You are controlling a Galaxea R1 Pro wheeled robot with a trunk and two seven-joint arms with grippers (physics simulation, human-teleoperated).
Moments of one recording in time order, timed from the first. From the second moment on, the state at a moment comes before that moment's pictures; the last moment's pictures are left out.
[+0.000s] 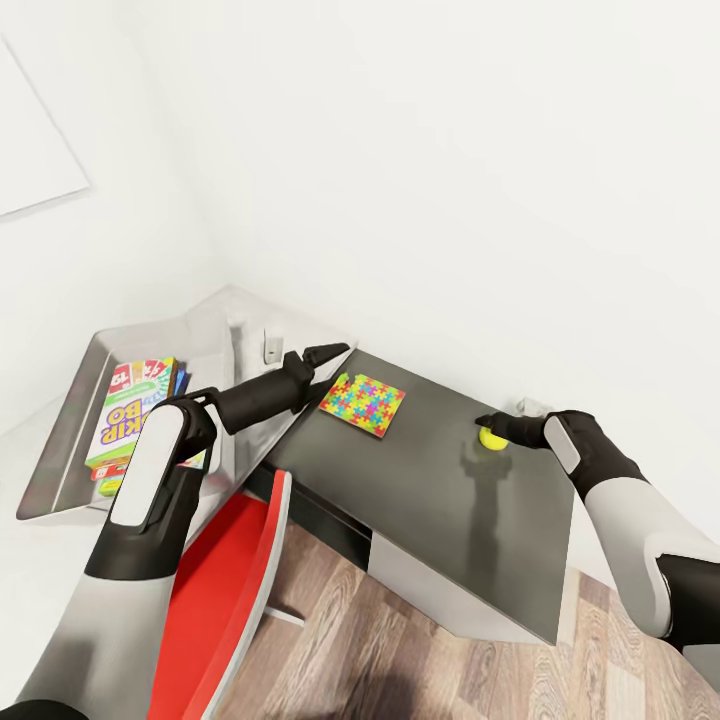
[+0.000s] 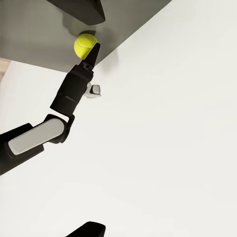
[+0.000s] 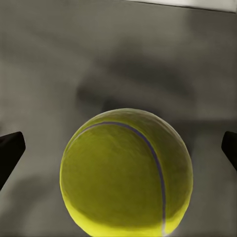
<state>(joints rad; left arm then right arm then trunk) -0.77 -0.02 -0.11 -1.58 1.54 0.87 0.33 -1.09 -0.19 -0.12 -0.51 -0.25 0.65 0.18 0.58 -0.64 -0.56</state>
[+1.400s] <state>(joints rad) -0.77 -0.02 -0.11 -1.59 1.54 0.88 0.33 -1.07 -0.19 -0.12 -0.51 -0.24 0.65 0.18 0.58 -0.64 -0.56</state>
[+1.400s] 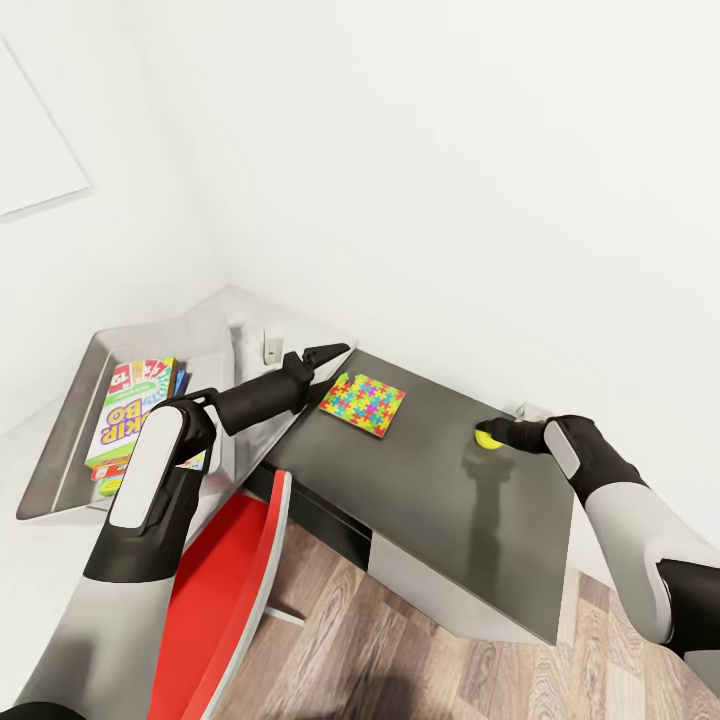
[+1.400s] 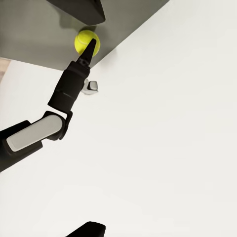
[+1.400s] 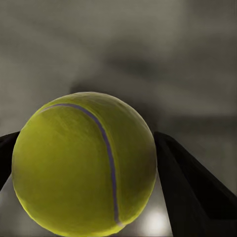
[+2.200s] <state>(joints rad) -0.76 -0.02 -0.18 -1.60 1.54 0.87 0.32 -1.00 -0.20 -0.12 -0.68 -0.25 0.68 0.19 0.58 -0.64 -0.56</state>
